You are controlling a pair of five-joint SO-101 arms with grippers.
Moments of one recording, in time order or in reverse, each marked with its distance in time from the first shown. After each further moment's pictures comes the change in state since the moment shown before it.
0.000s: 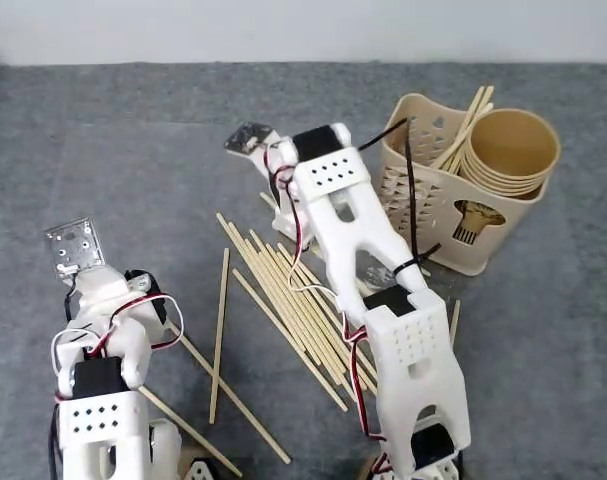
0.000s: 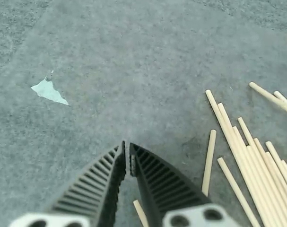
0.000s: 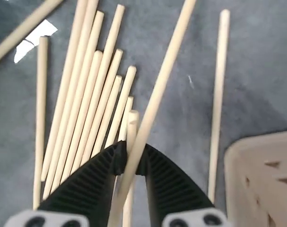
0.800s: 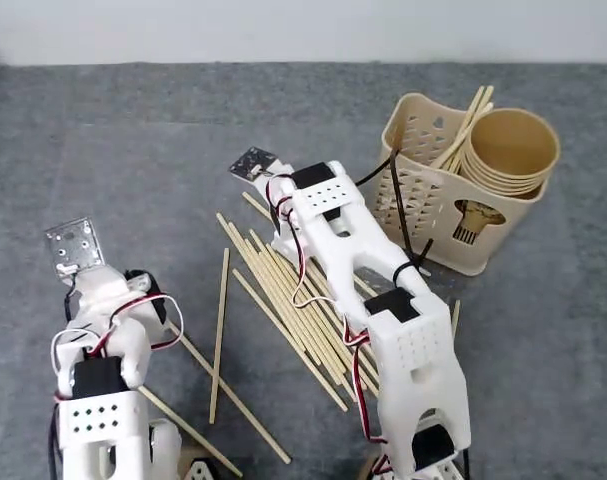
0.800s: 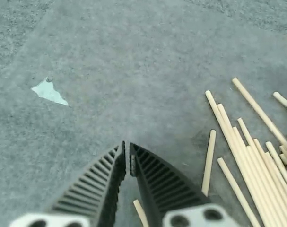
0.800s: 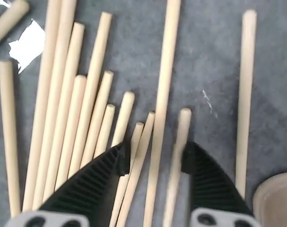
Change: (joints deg) left arm 0.0 0.0 0.0 0.1 0.0; right arm -0.3 -1.4 25.6 -25.1 -3.7
